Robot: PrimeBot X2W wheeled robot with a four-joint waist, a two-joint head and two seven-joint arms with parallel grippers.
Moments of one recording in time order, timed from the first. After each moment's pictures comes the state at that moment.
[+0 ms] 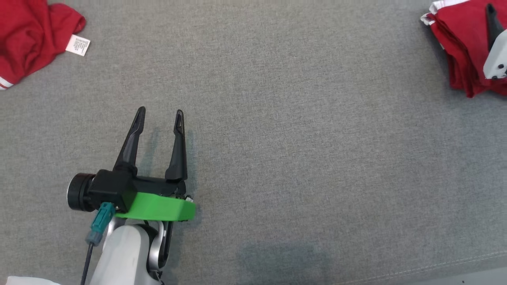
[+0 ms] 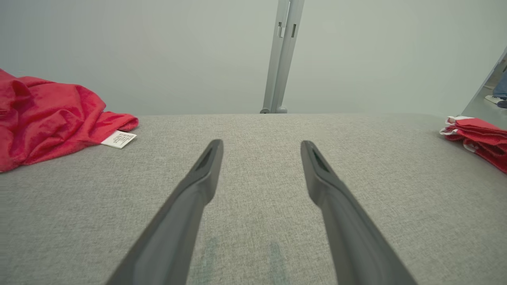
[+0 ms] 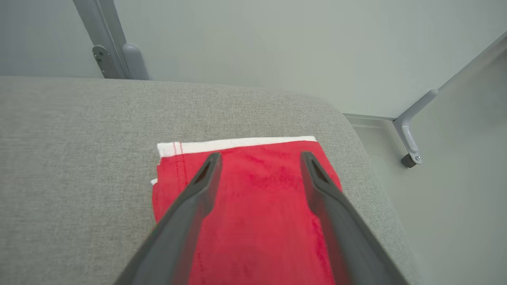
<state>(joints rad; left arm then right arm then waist) -0.25 0.06 -0.21 0.07 -0.20 -0.03 -0.26 -1.14 -0.50 0.44 1.14 0.50 0.13 -0.08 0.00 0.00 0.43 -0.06</state>
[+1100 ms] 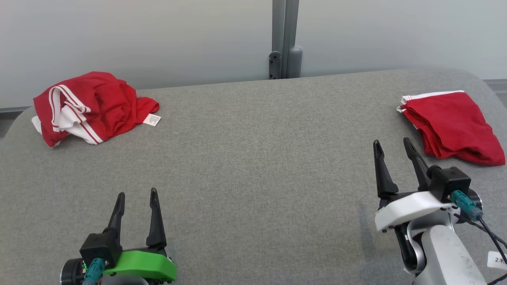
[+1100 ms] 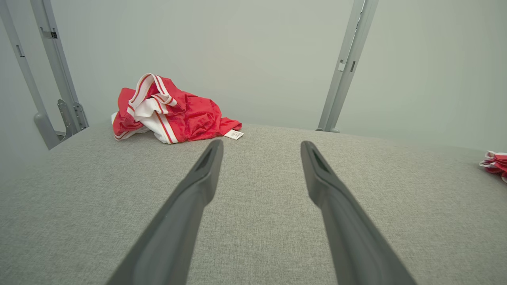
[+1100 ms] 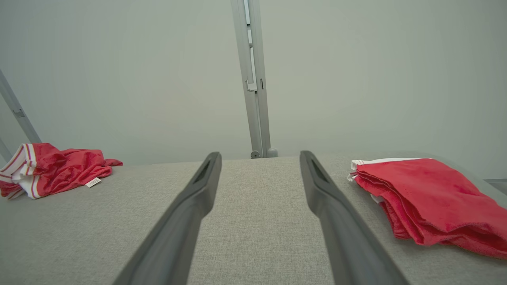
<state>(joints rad) -0.01 0.05 -0.11 0.20 -0.26 0.03 -0.26 -0.23 -0.05 0.00 0.33 0.15 0.13 -0.26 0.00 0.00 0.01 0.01</state>
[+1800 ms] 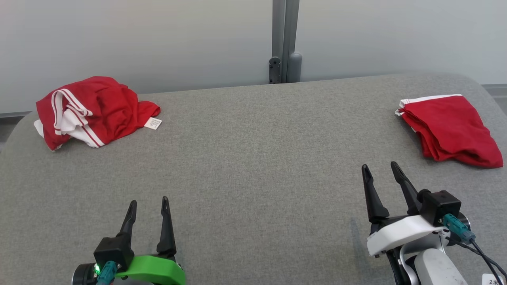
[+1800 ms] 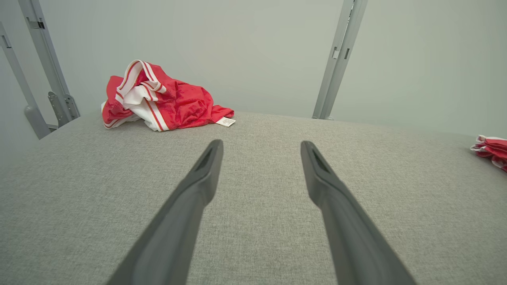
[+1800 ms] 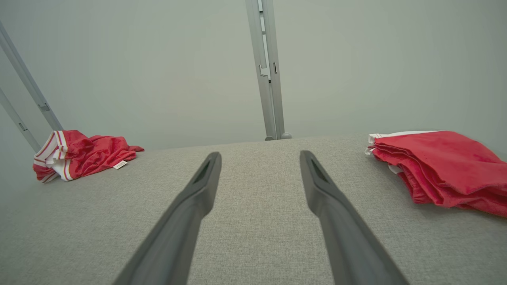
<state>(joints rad) 0.00 0.05 -0.16 0.24 -0.26 0.05 -0.26 -0.12 -0.05 0.07 0.26 0.21 0.13 -0.26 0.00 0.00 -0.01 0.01</state>
